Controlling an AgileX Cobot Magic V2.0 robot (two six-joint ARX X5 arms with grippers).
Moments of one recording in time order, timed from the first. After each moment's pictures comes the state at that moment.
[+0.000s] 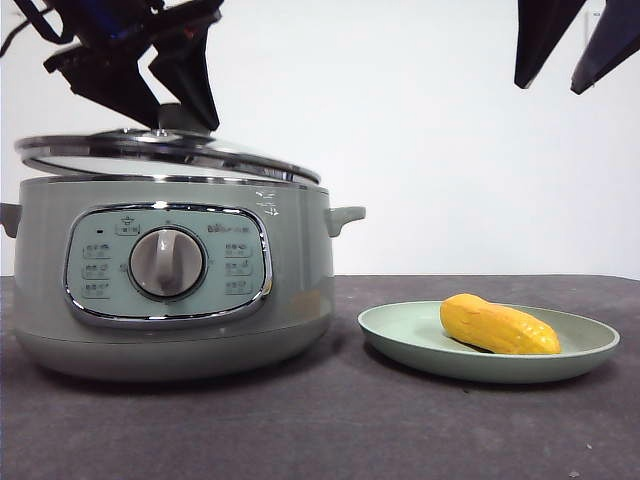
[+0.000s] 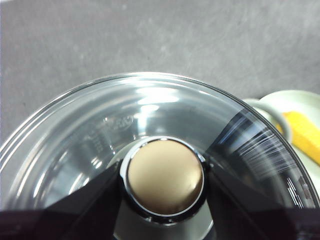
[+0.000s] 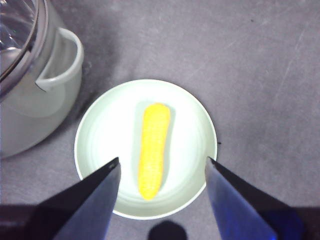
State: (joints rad) left arm -0.46 1.35 1.12 -0.41 0.00 -0.05; right arm 0.50 1.16 1.16 -0.85 0.14 0.05
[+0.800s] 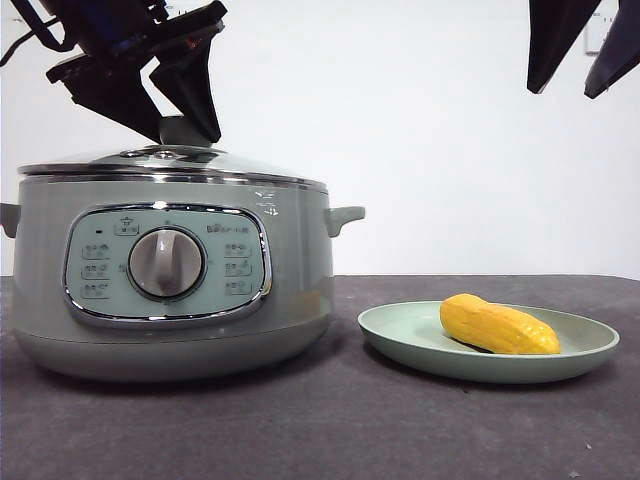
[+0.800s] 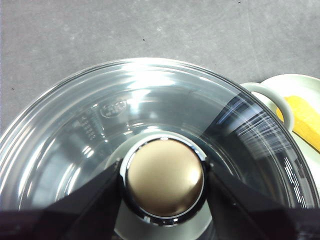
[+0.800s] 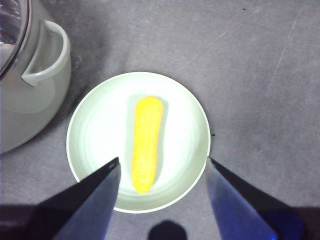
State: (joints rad) left arm -0.46 1.37 1.13 -0.46 0.01 -0.06; right arm 0.48 1.16 1.16 -0.87 0.14 0.06
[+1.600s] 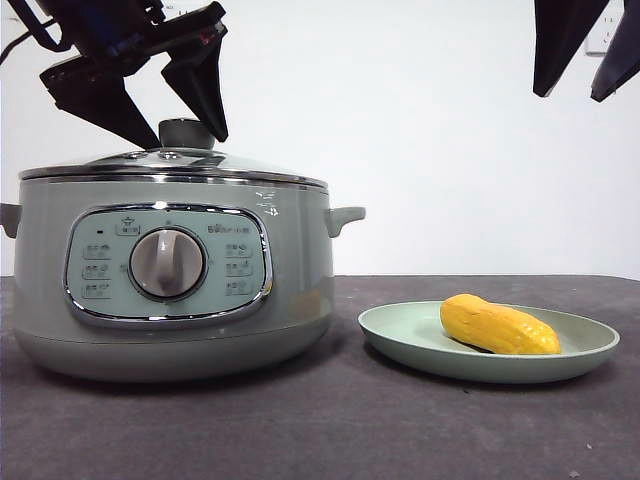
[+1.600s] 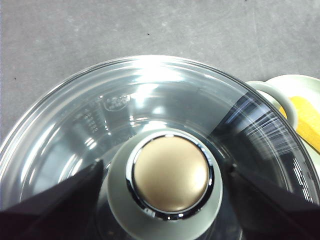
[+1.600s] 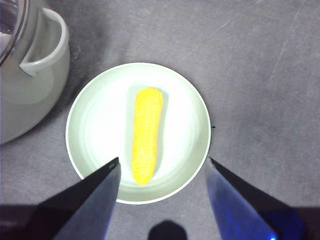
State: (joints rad) left arm -0.46 1.37 1.13 -0.47 0.00 -0.09; right arm 0.48 1.16 1.16 -0.90 0.14 0.06
